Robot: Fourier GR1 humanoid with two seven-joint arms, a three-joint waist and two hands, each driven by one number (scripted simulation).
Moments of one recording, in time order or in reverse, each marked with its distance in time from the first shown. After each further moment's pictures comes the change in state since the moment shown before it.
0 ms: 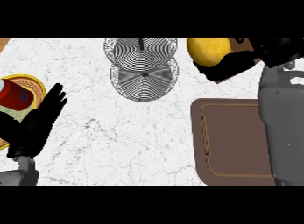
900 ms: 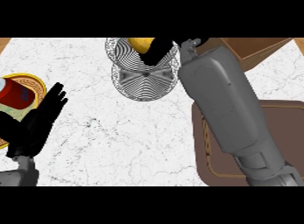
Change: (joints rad) left arm -0.003 -0.017 0.017 -0.011 -0.014 -0.022 0.014; right arm -0.267 0.134 0.122 0.463 0.058 -0.243 0.121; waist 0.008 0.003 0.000
